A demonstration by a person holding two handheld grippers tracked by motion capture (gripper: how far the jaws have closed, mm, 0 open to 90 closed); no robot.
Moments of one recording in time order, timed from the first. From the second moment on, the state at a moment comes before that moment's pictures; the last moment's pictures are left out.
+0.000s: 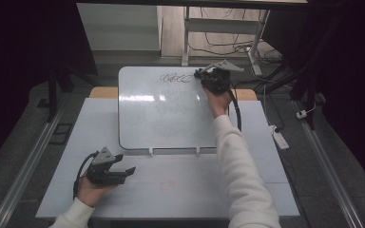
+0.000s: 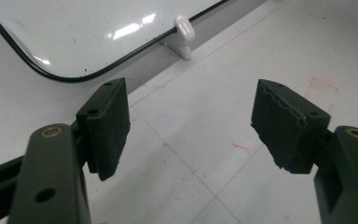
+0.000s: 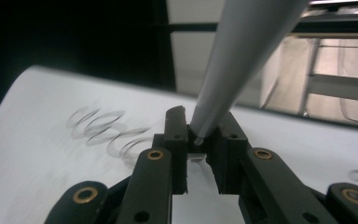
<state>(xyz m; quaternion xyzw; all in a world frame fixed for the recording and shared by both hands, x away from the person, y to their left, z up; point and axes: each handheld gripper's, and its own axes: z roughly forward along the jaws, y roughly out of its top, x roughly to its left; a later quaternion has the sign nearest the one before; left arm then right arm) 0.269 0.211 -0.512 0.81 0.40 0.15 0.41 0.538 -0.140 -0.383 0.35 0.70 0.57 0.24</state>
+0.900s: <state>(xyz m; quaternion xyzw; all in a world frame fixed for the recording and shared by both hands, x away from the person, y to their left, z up) 0.268 0.212 -0.512 0.81 0.40 0.15 0.41 0.529 -0.113 -0.389 0.30 0.74 0.56 0.24</state>
